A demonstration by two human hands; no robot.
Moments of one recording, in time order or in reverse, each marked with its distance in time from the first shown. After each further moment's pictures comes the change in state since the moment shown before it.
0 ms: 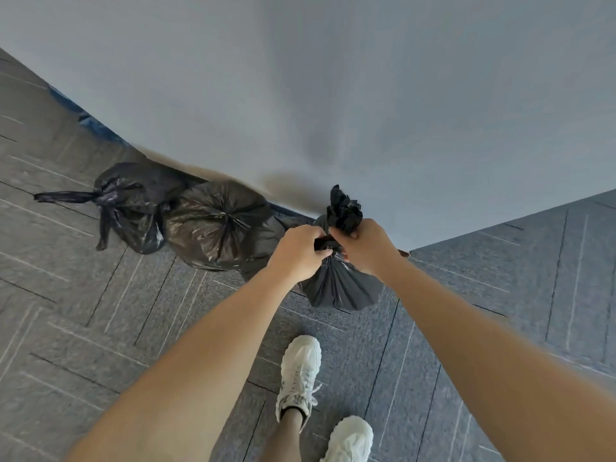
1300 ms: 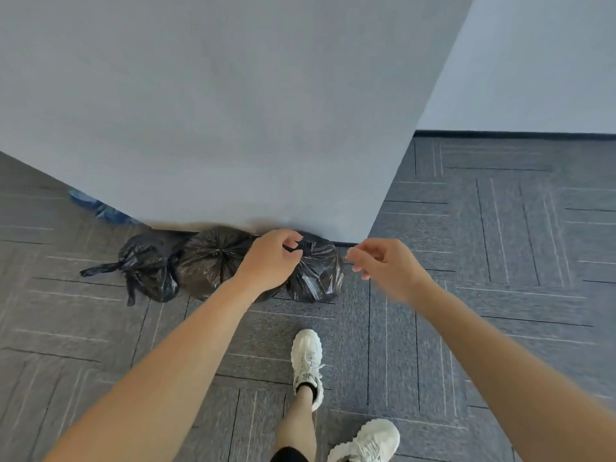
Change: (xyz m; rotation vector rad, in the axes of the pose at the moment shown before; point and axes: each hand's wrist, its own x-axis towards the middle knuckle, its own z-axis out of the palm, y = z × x) left_hand -0.195 0.160 -0.086 -0.001 -0.015 0.107; right_hand -0.299 0.004 -0.132 0.202 0.161 -0.122
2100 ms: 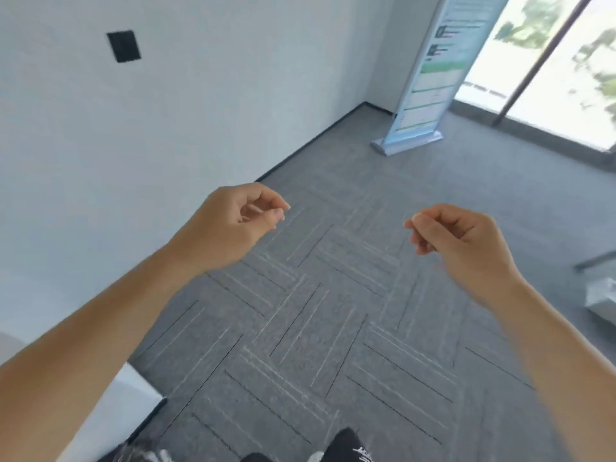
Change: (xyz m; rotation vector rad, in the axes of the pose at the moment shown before) left_hand -0.183 0.556 0.034 -0.031 -0.581 1.124; right_hand -0.495 -0.037 -0.308 0.231 1.399 0.037
